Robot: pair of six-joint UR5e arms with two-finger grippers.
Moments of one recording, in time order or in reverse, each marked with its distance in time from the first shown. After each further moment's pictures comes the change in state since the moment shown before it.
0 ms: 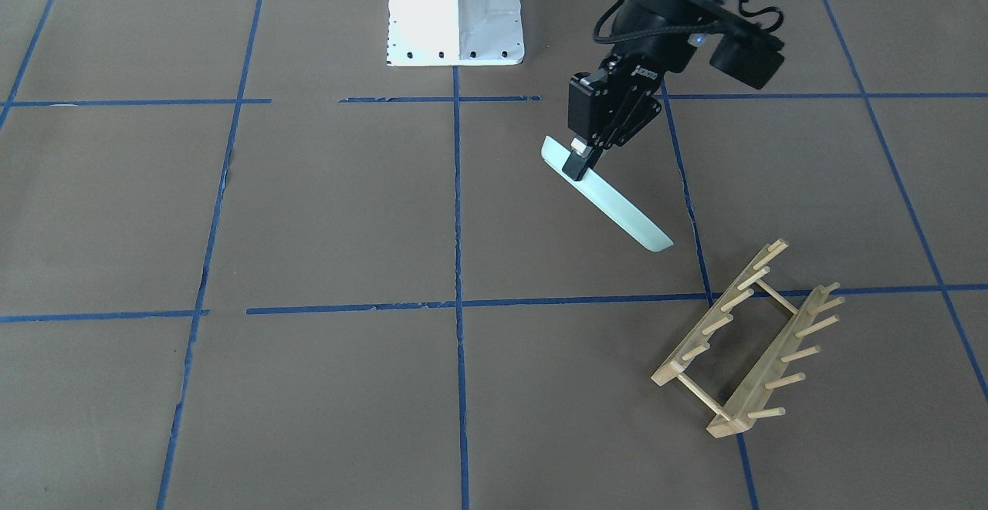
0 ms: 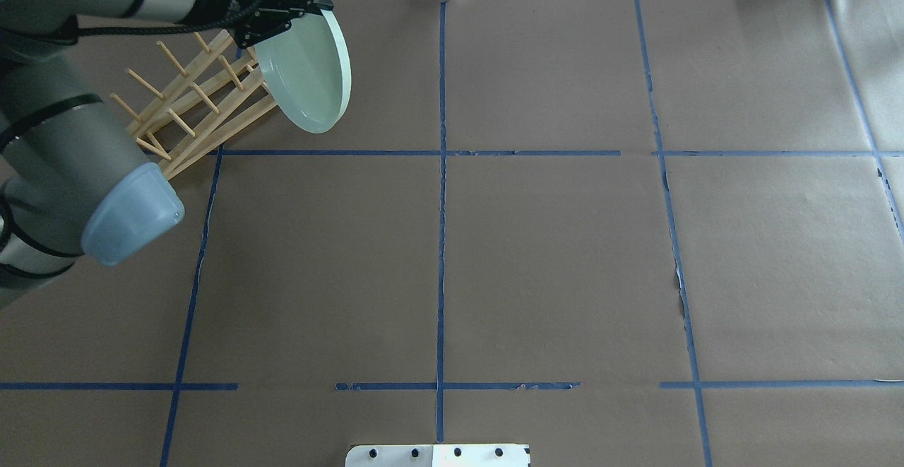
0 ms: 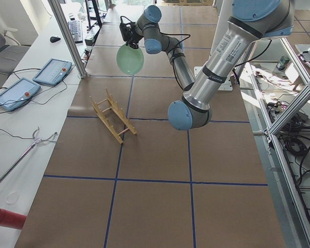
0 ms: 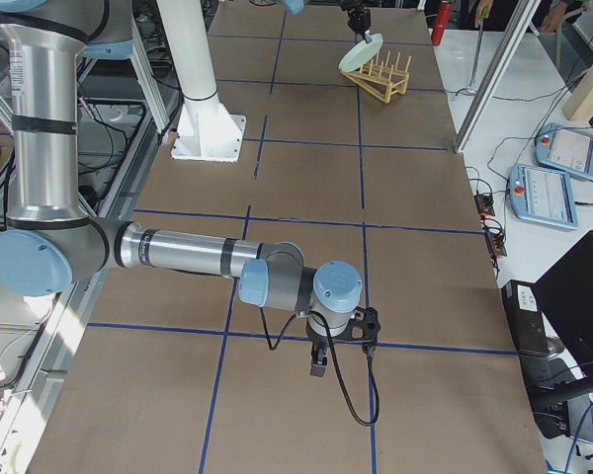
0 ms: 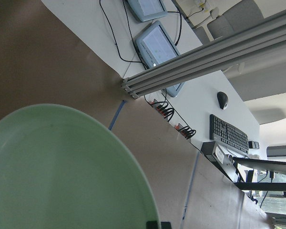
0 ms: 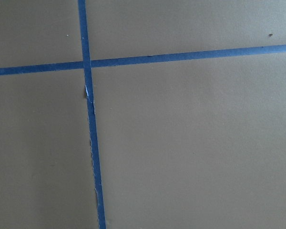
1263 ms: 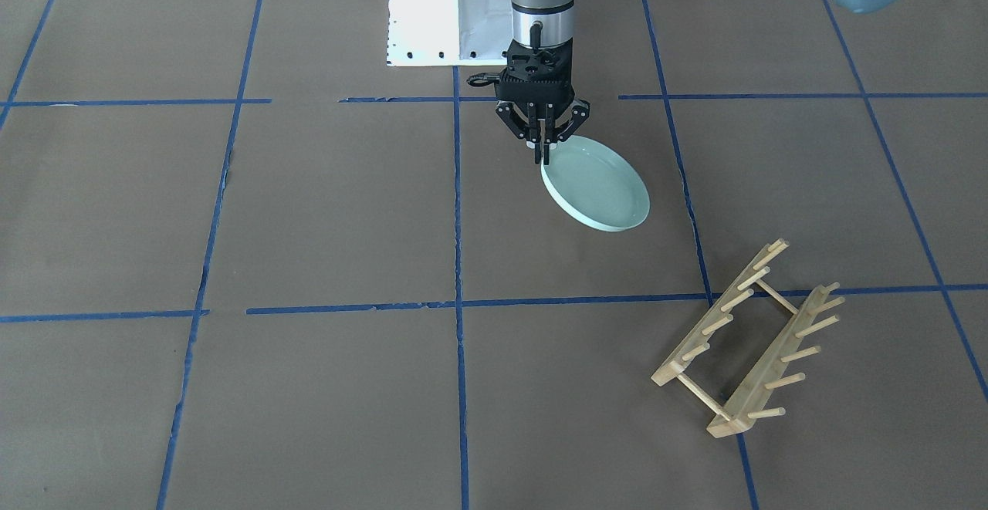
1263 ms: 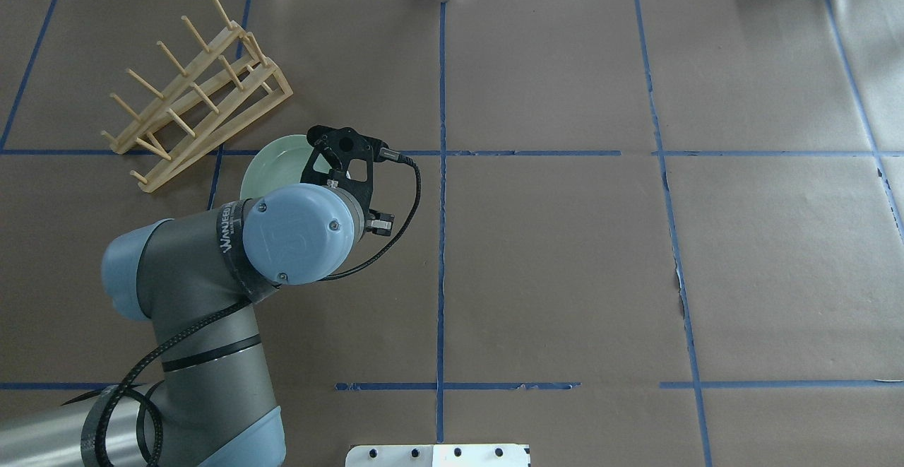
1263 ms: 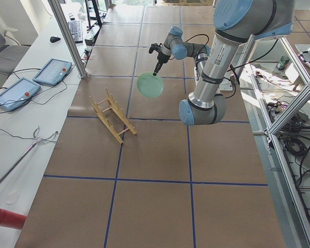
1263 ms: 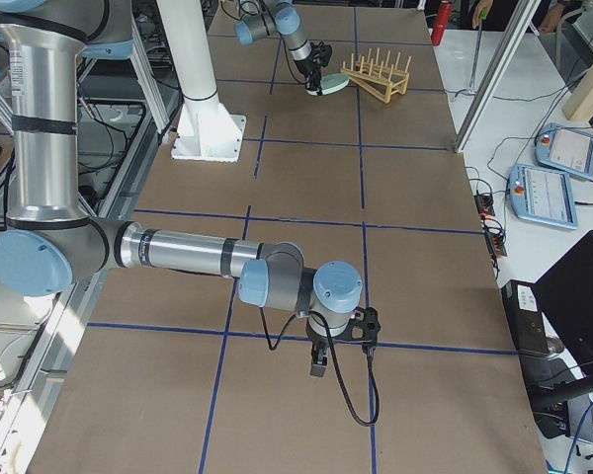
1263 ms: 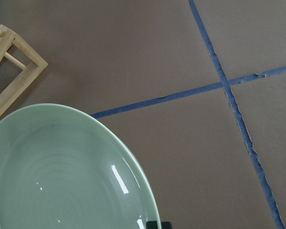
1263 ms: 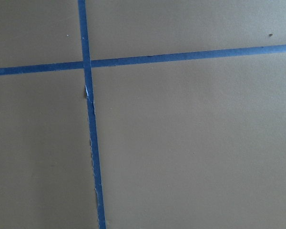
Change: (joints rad) left arm 0.373 0.003 0.015 0.476 0.324 0.650; right arm 0.000 0.000 0.000 0.000 0.000 0.000
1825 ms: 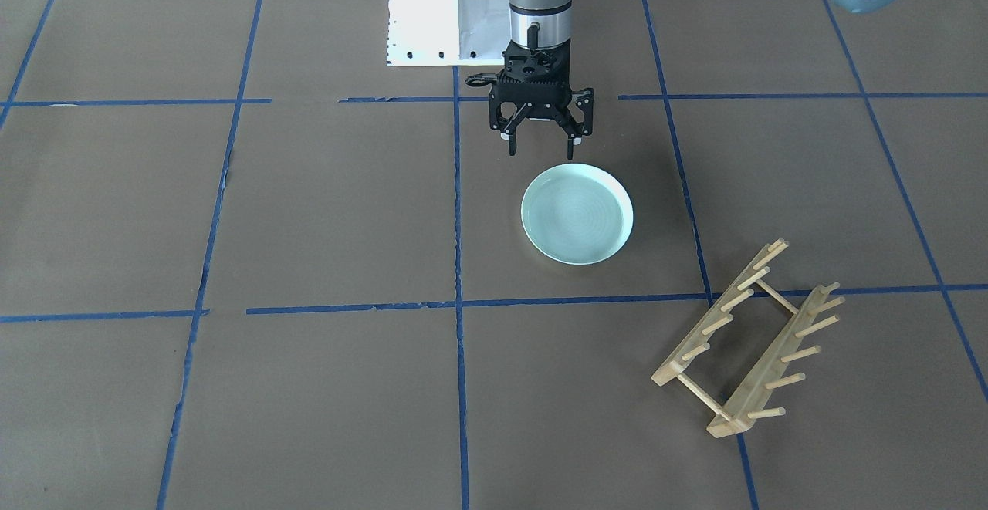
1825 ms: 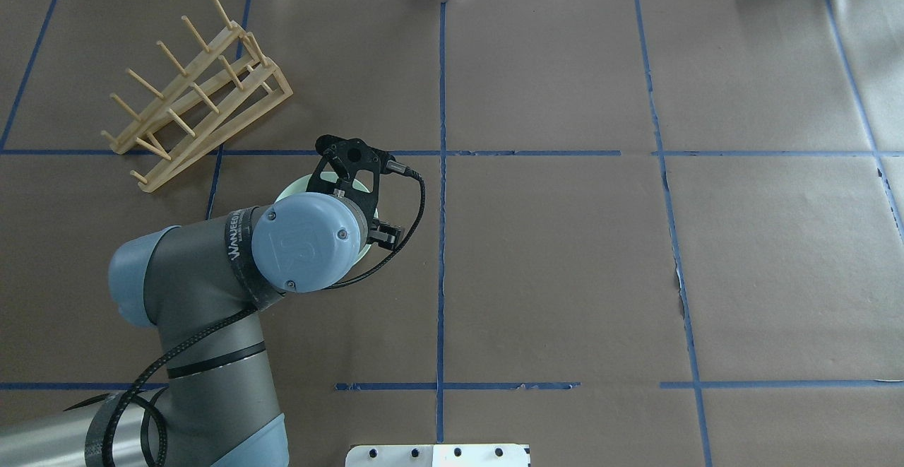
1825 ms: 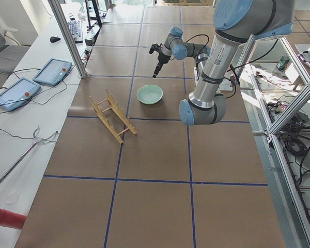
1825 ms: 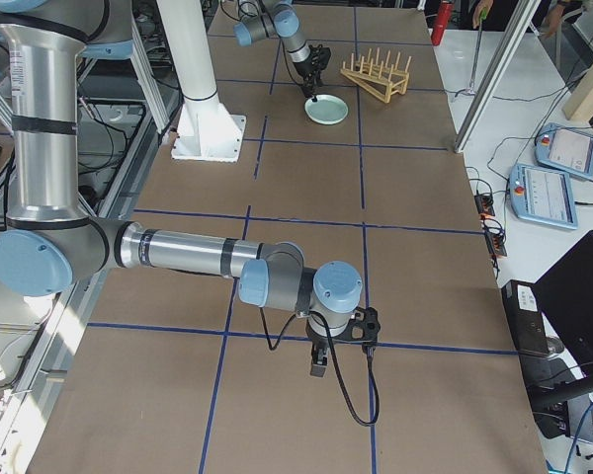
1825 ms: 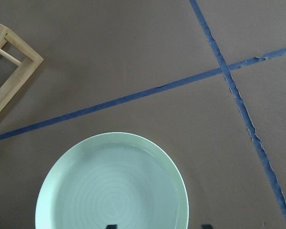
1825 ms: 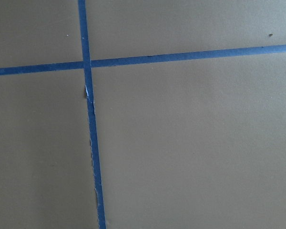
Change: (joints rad) left arm 0.003 -0.004 -0.002 -0.003 -0.003 0.000; right arm 0.000 0.000 0.000 0.000 0.000 0.000
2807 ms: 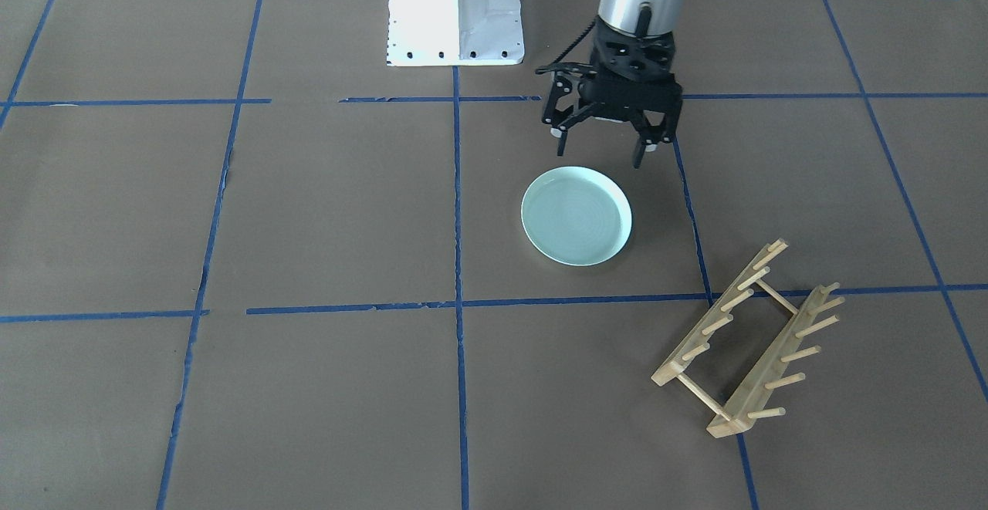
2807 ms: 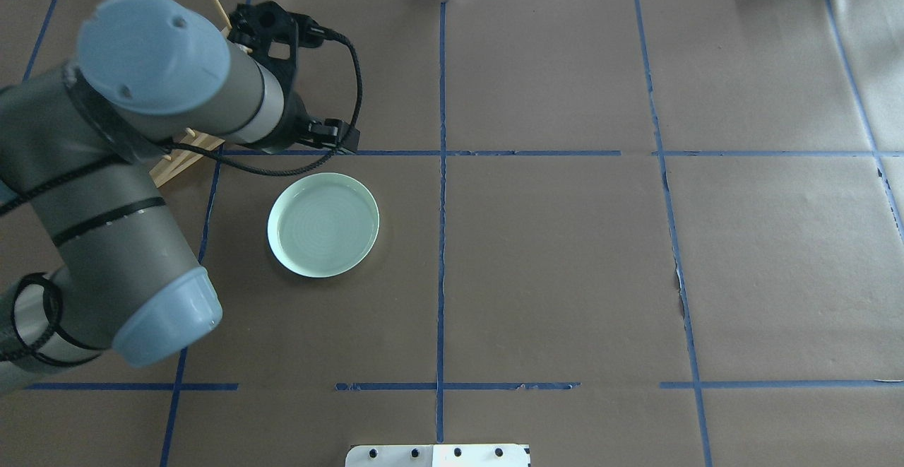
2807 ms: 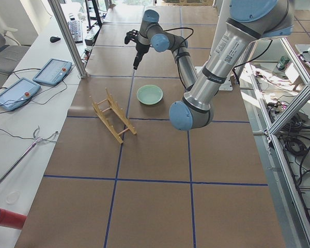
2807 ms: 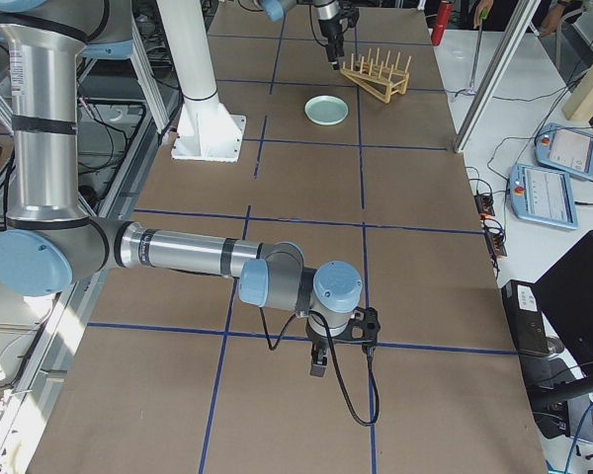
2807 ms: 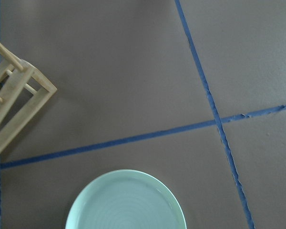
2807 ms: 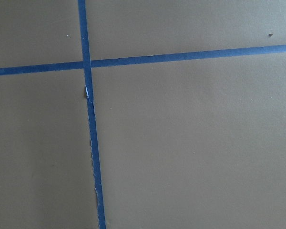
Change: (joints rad) left arm -0.465 0.032 -0.067 -0.030 -0.503 0.256; right arm 0.000 0.000 0.000 0.000 0.000 0.000
